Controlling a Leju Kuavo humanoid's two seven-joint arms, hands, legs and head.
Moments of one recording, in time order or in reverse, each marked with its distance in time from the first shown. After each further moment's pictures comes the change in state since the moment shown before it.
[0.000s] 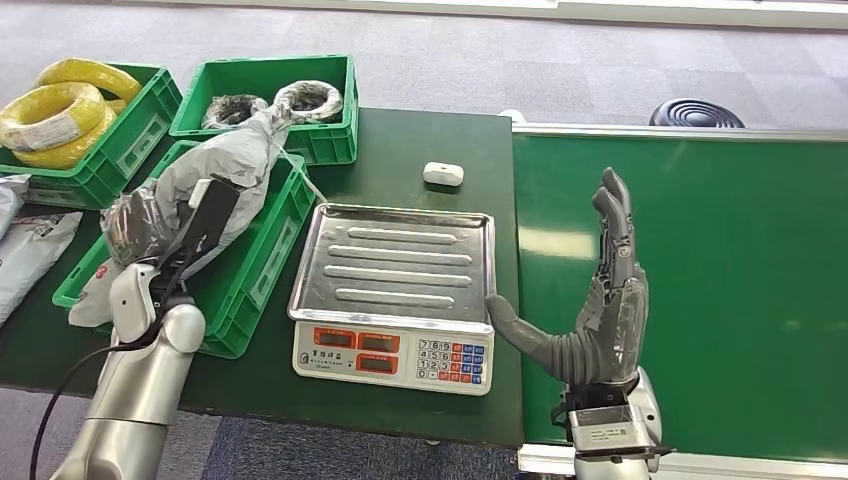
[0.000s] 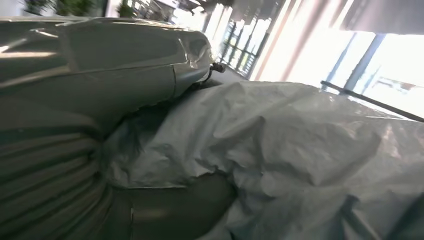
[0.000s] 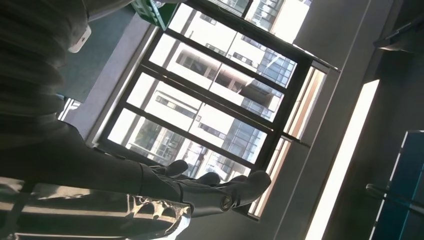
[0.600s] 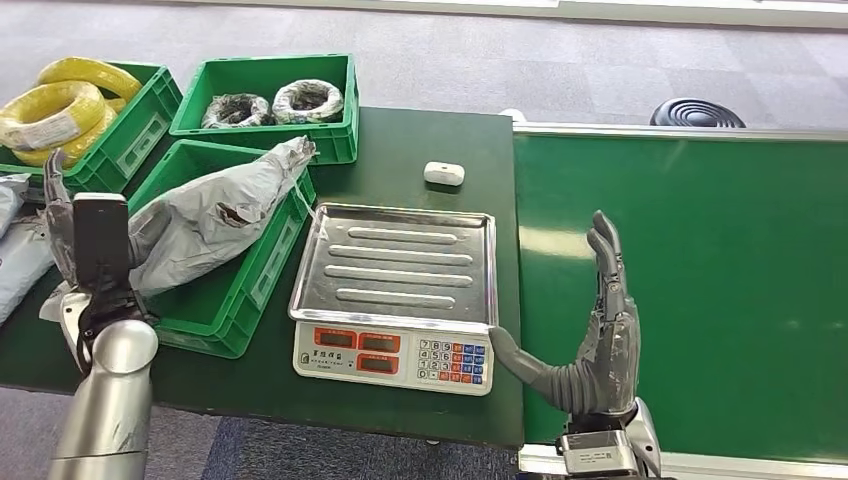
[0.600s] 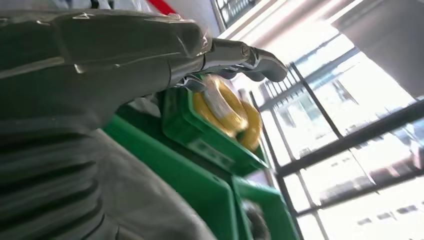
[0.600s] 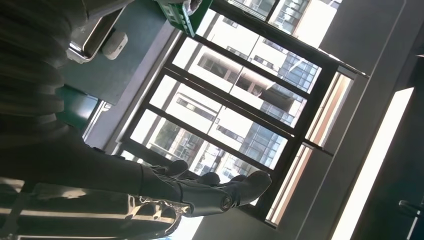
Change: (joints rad) left arm 0.130 -0.015 0.089 -0.275 0.603 0.061 -0.357; right arm 0.114 -0.039 -0.006 0.008 0.011 -0.041 -0.032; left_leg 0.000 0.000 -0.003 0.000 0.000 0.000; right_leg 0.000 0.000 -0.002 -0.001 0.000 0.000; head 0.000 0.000
